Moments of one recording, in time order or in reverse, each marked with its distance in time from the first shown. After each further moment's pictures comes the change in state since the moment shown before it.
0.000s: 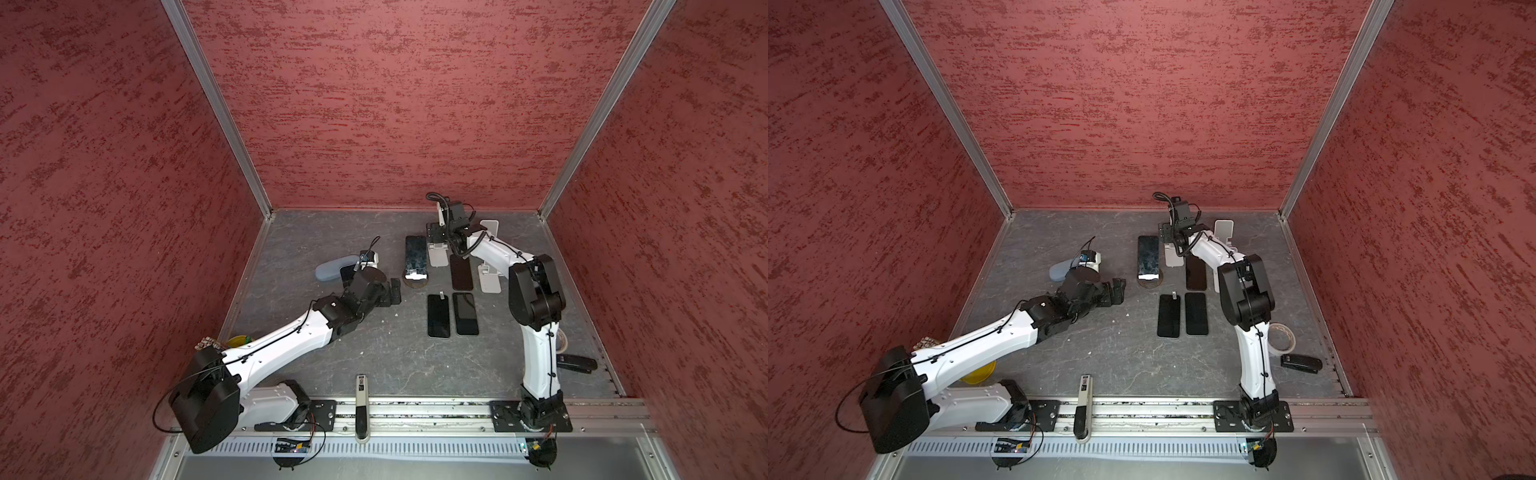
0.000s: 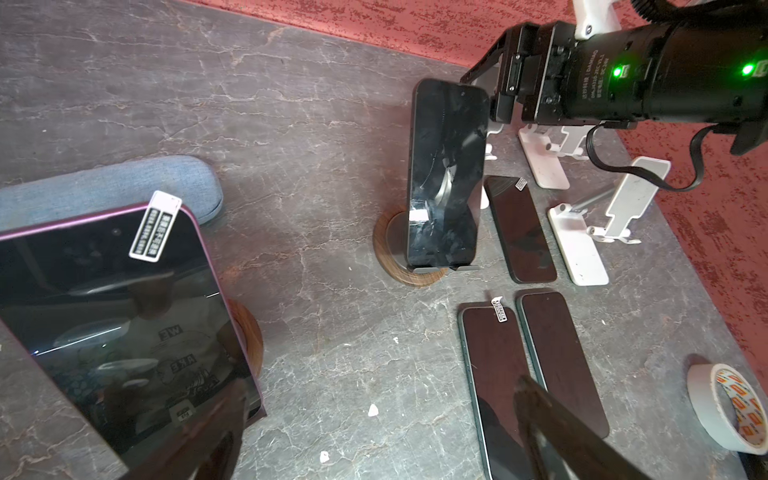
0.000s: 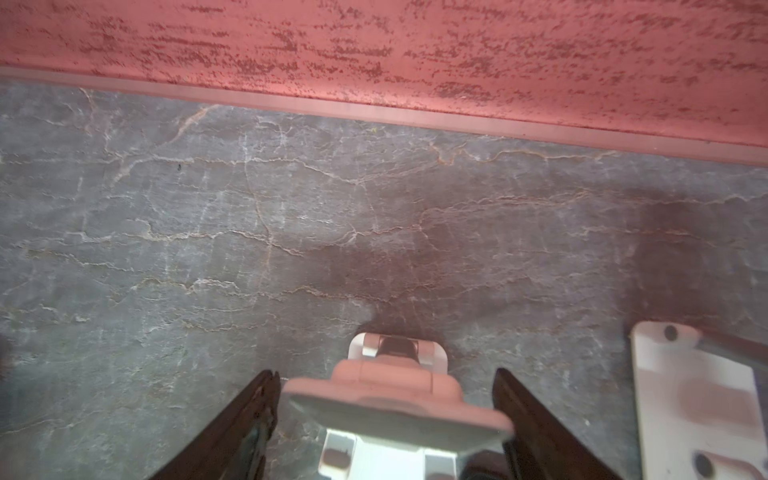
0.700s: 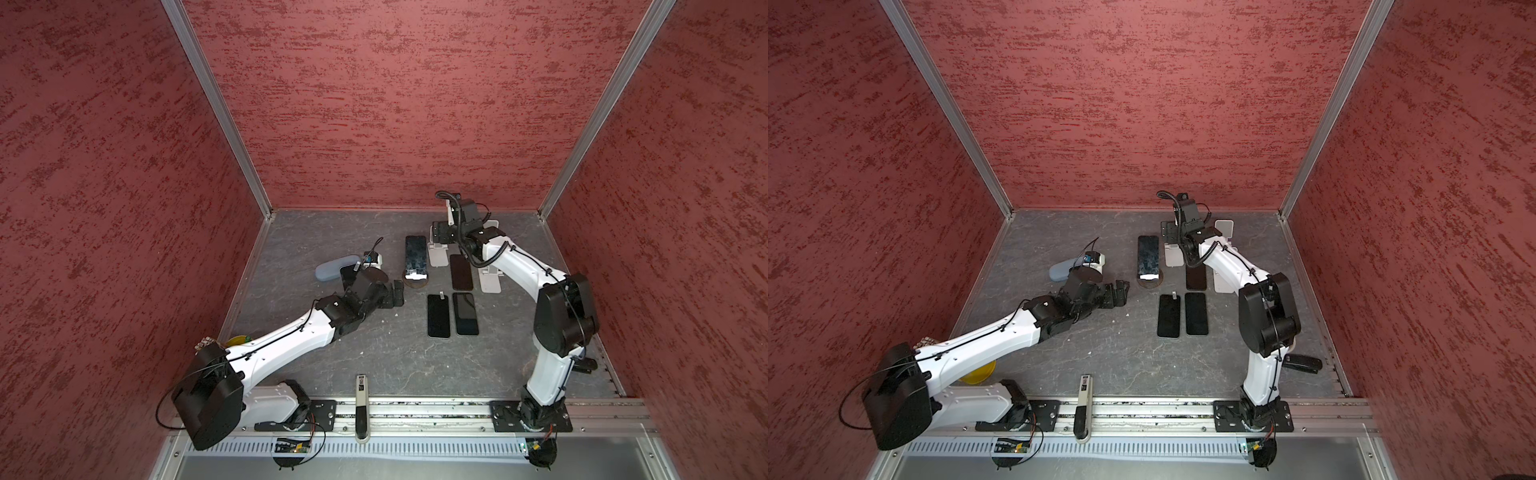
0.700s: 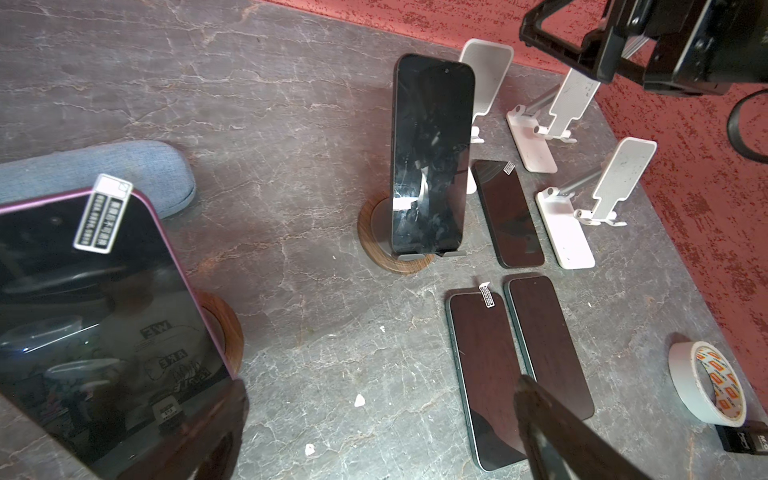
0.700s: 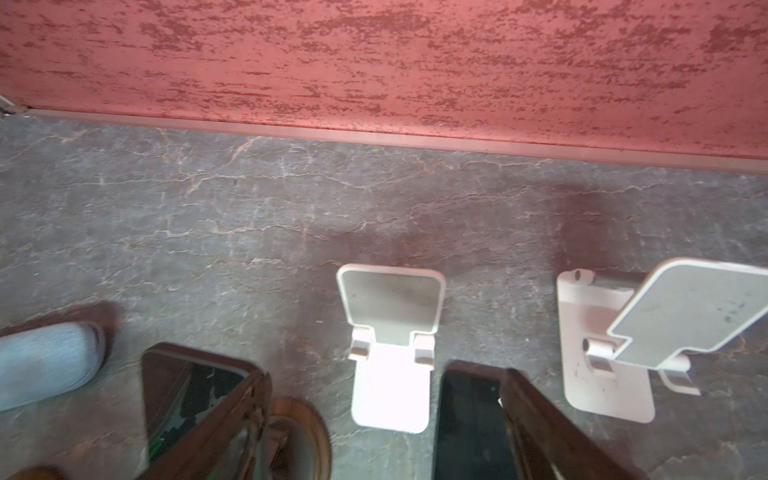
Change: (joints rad) left arm -0.014 0.019 -0.004 0.010 0.040 -0.003; right arm 0.056 -0.273 -0.179 -0.039 0.027 0.045
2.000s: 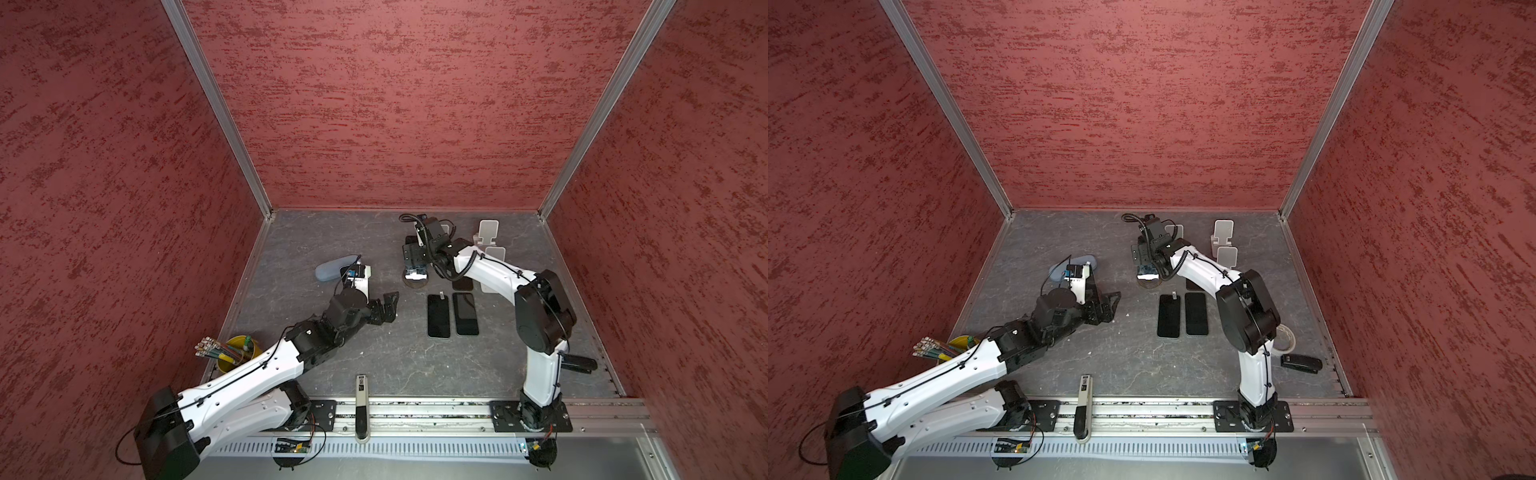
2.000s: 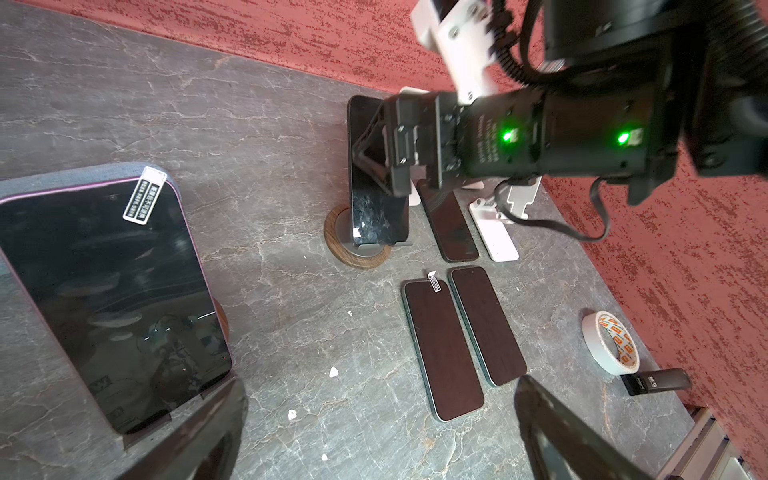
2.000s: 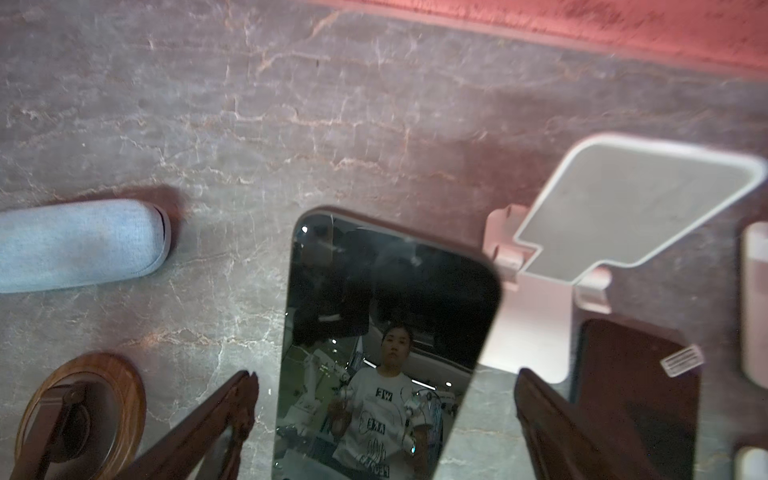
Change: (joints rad) left arm -0.067 -0.322 -0.179 0.044 -0.008 0.008; right arm 0.185 0.114 0.011 -0.072 0.019 0.060
